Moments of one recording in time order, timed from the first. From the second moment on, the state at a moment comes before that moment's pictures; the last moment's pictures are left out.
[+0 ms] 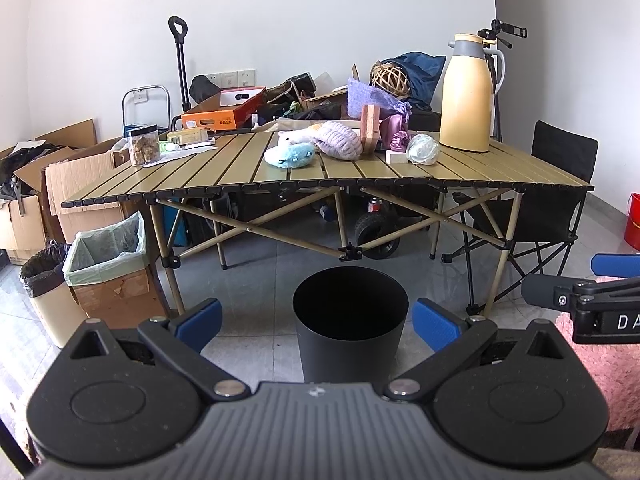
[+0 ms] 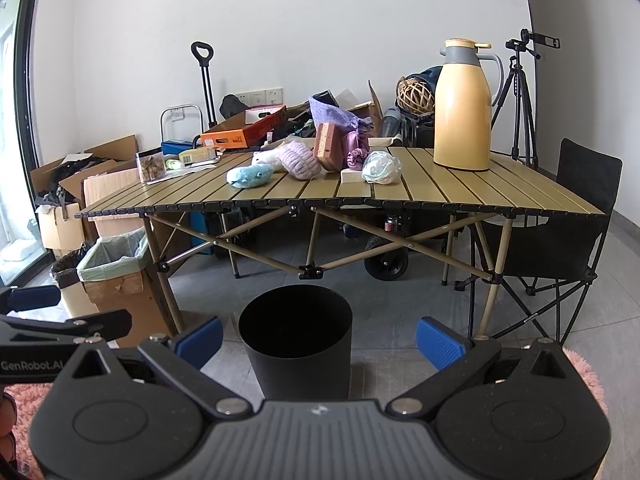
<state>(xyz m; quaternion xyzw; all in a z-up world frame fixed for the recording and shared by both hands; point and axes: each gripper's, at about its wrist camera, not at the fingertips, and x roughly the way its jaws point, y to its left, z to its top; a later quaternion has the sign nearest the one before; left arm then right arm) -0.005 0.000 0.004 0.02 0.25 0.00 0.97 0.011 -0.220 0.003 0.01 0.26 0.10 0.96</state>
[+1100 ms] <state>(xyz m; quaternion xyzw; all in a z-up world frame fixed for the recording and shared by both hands) -0.005 -0.001 0.007 0.02 0.24 -0.01 0.97 0.011 -0.221 0.005 0.01 0.25 0.10 0.96</state>
